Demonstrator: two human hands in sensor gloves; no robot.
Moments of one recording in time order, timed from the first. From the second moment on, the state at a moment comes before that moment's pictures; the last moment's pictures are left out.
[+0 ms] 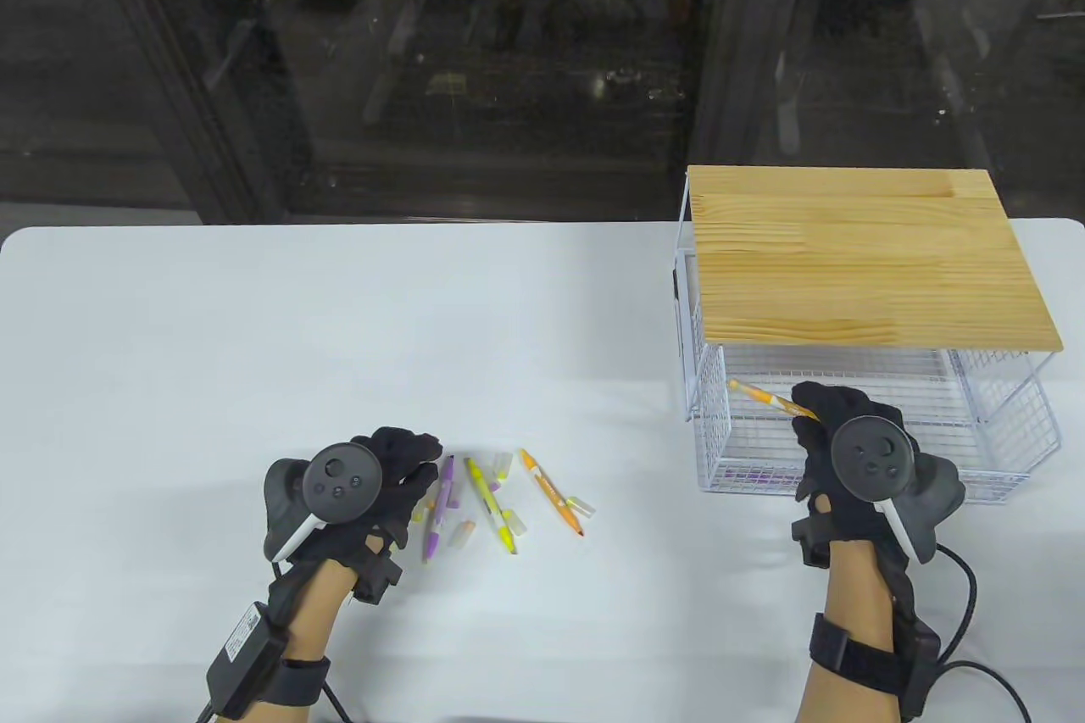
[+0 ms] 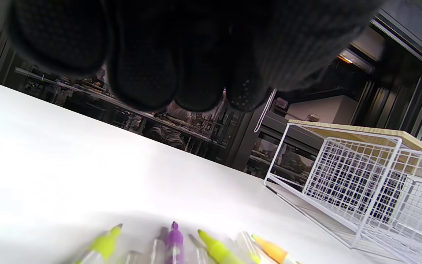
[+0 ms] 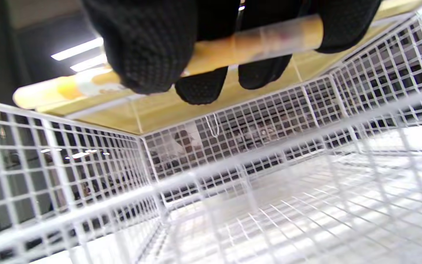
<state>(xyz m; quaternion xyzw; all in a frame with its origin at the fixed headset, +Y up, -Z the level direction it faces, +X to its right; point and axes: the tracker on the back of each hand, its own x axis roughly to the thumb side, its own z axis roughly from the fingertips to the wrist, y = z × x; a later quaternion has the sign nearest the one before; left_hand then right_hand) -0.239 -0.683 -0.326 0.08 -0.12 0.20 0.97 0.264 -0.668 -0.315 -0.13 -0.20 0.95 0.18</state>
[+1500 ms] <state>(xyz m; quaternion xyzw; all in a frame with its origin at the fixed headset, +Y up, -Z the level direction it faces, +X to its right) -0.257 -0.682 -0.330 0.07 -0.07 0.21 0.97 0.139 -0.628 -0.289 0.09 -0.32 0.93 0.13</state>
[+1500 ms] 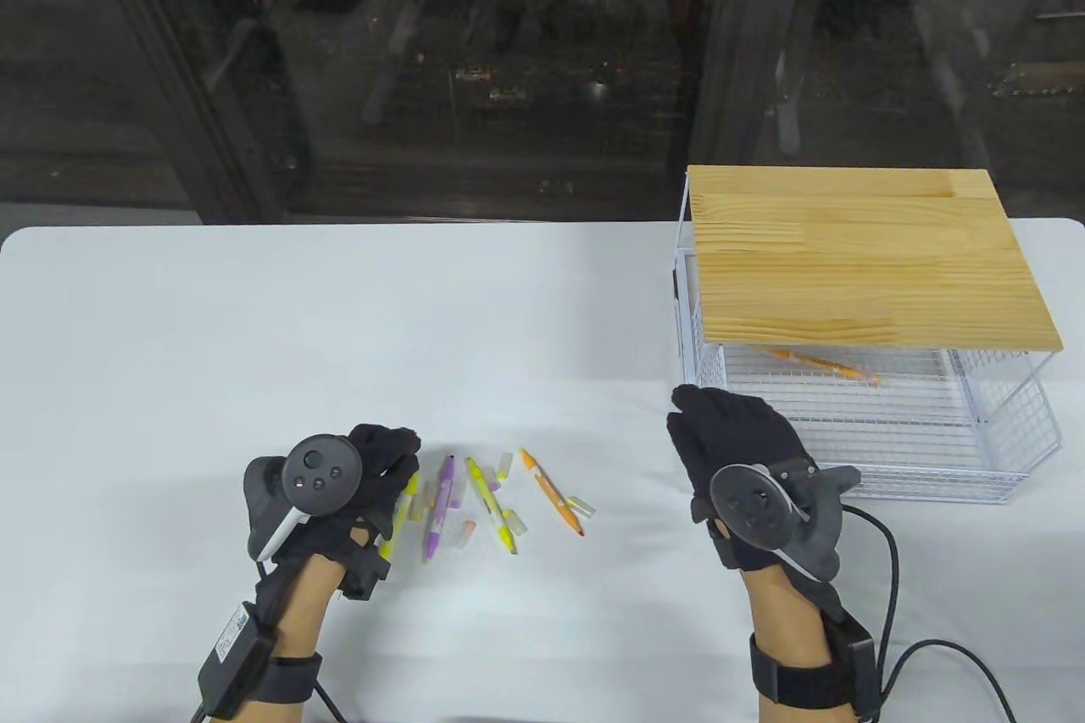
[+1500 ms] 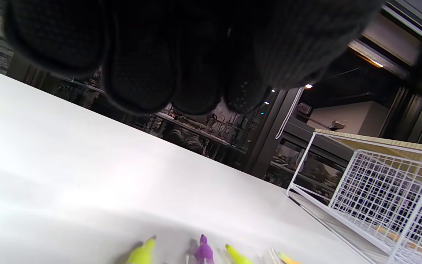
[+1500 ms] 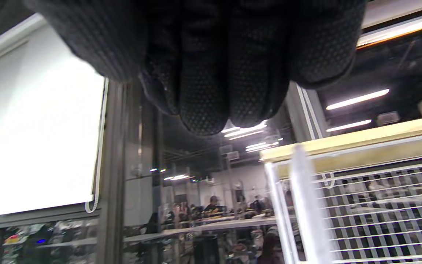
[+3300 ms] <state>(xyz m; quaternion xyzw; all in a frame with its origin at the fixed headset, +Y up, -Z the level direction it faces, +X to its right) -0.255 -0.740 -0.356 -0.11 0.06 0.04 0.99 0.090 -0.691 -0.322 0.14 -0.11 0.98 0.12</state>
